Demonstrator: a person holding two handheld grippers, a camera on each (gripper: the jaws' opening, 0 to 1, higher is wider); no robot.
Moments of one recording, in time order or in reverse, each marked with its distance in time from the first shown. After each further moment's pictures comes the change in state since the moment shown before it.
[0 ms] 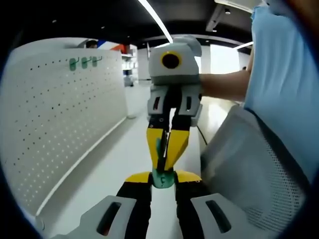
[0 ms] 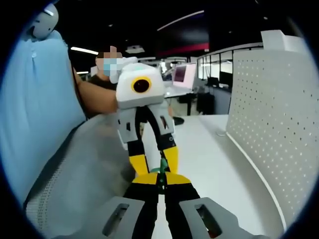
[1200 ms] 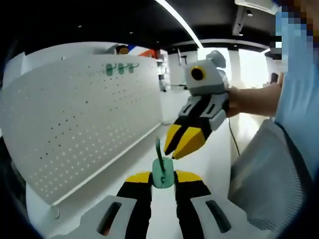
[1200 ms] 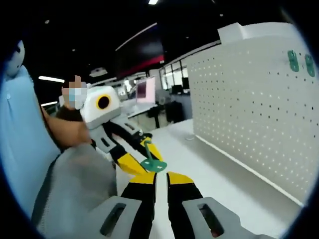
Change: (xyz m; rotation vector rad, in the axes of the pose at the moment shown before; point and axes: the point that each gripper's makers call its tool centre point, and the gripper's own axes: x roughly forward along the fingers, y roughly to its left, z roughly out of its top) left arm -0.019 0.057 0.020 -0.055 -0.070 0.309; right arm -0.021 -0.054 0.018 0.258 -0.169 -0.246
